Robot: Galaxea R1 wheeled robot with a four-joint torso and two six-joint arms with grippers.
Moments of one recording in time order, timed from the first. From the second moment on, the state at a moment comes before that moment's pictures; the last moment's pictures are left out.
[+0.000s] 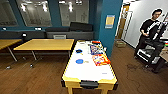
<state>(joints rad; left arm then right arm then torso) 1.48 3.06 -2.80 0.75 -0.07 -0.74 -1.57 2.62 -2.21 0.13 0.20 -0.04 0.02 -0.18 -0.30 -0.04</state>
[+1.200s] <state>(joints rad) 1.50 3.05 -2.86 0.73 -0.08 -0.74 -1.57 2.74 -2.39 0.12 0.16 -0.04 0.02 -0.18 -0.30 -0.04</state>
